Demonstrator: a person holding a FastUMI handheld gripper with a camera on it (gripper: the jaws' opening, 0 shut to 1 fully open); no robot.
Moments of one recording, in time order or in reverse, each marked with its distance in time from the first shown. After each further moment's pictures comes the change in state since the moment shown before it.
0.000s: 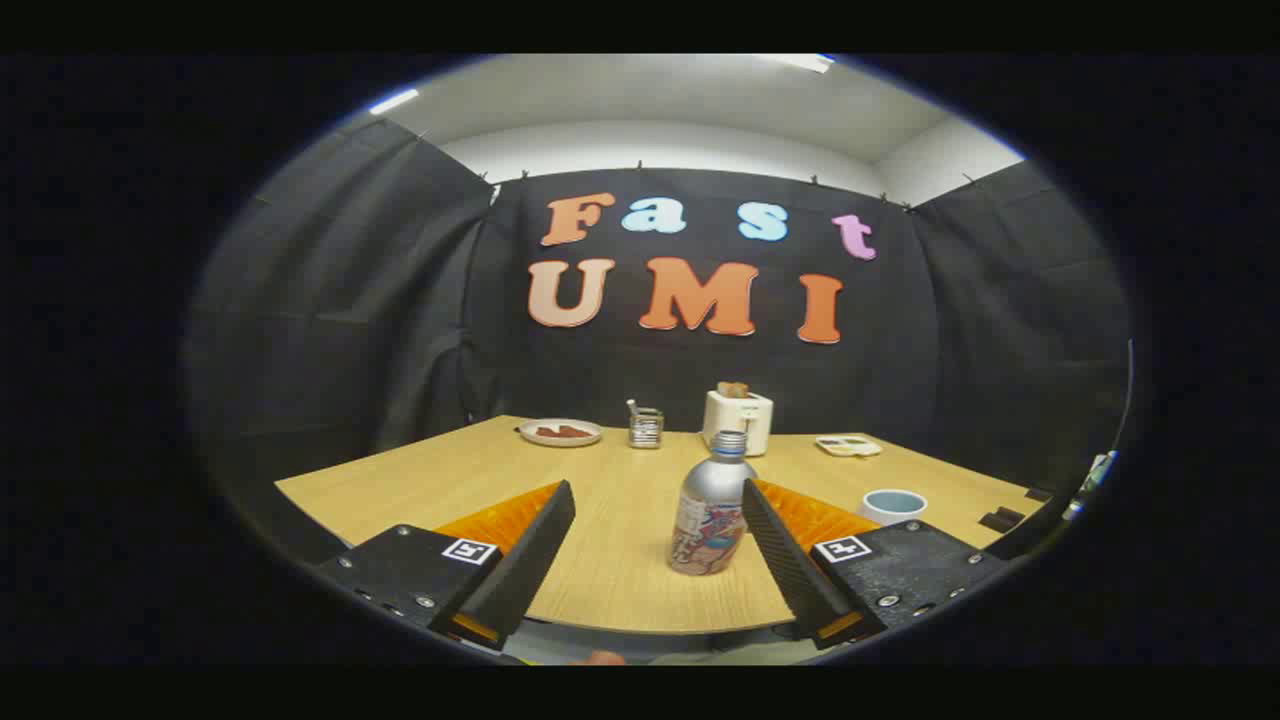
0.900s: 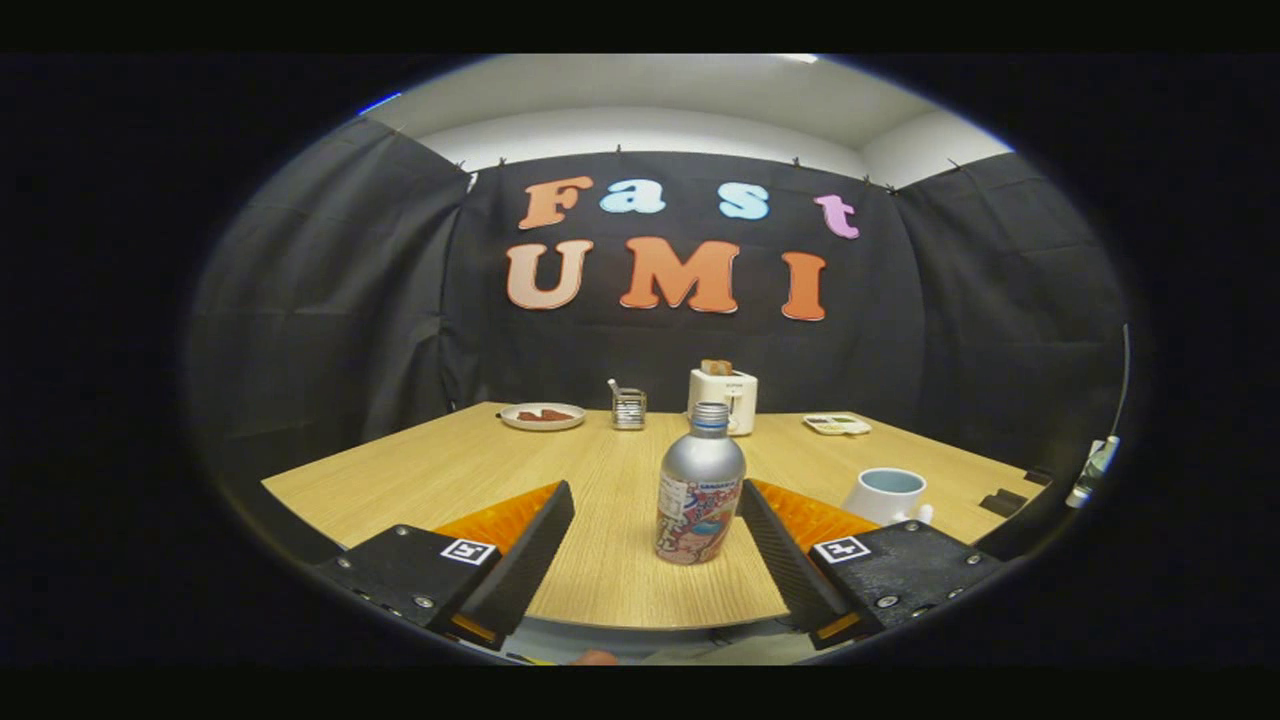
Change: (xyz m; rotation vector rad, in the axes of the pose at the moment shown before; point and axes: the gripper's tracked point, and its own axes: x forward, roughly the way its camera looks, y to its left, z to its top) arm 0.014 -0.001 -0.034 0.053 0.097 -0.014
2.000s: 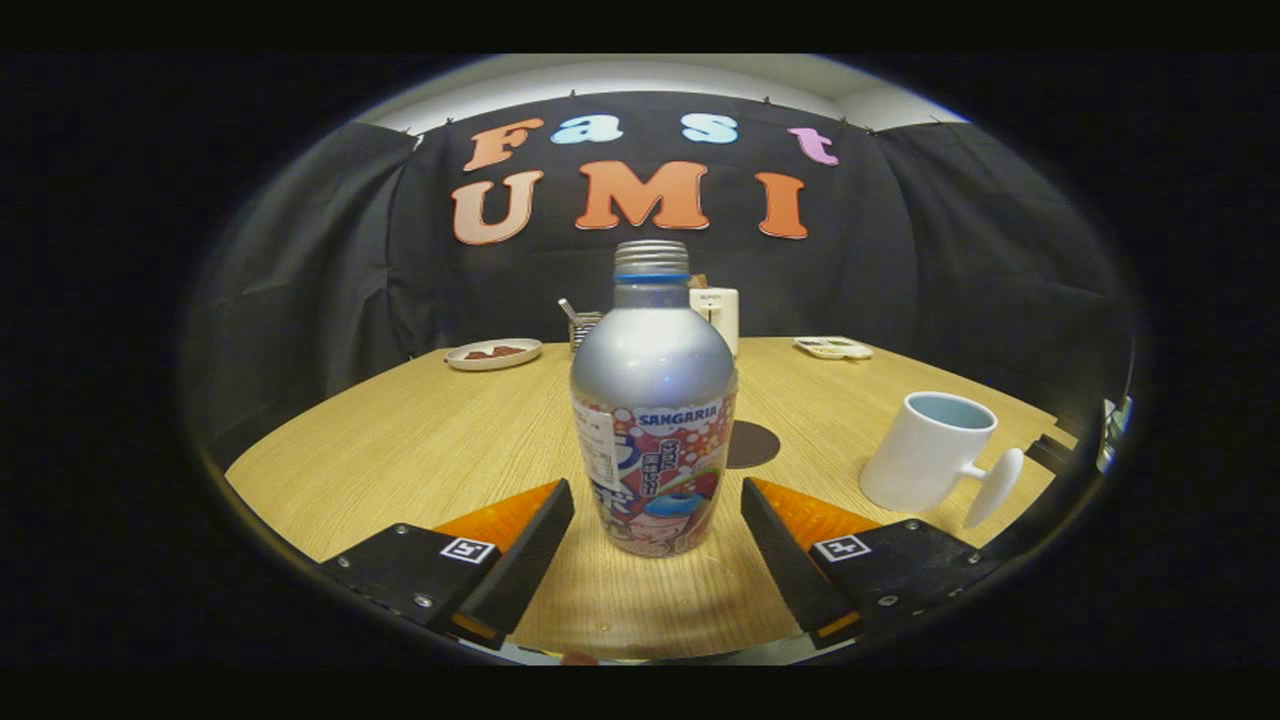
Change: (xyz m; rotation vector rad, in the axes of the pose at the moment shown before) arm 0.070 -0.022 -0.078 0.055 0.231 -0.045
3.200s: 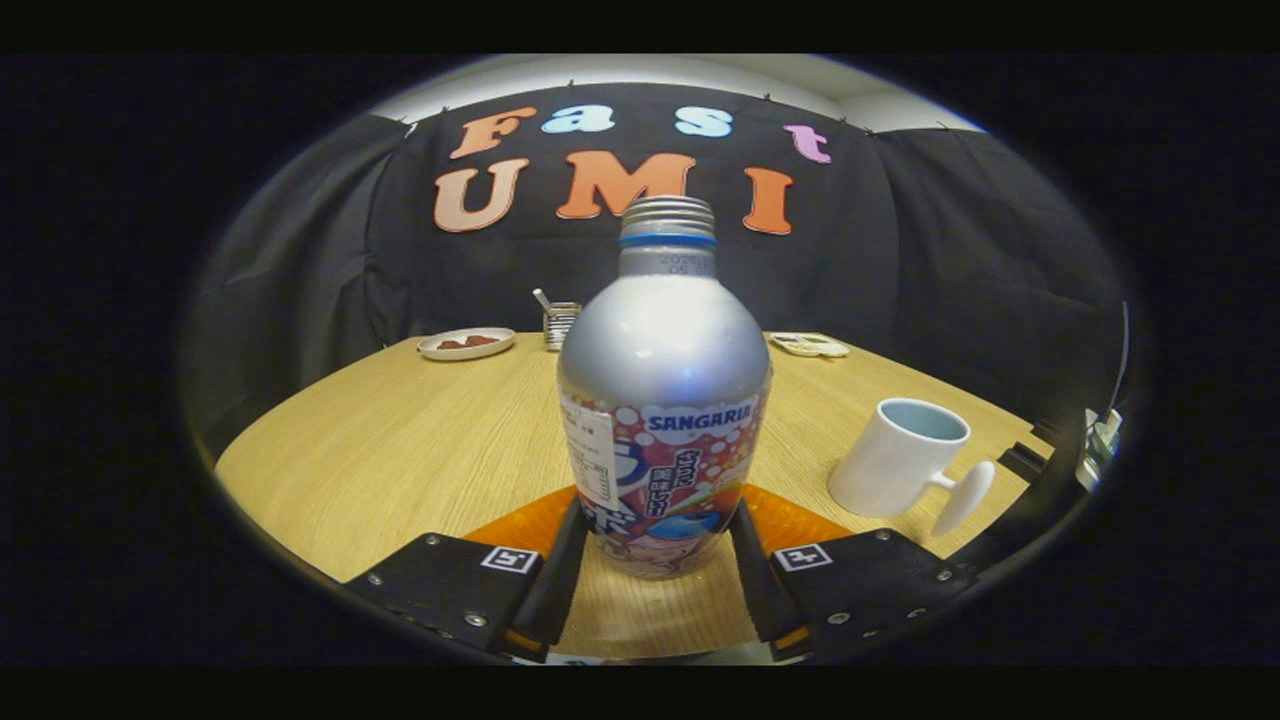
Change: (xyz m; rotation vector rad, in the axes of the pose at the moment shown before) arm -0.012 -0.012 0.014 0.023 0.023 -0.047
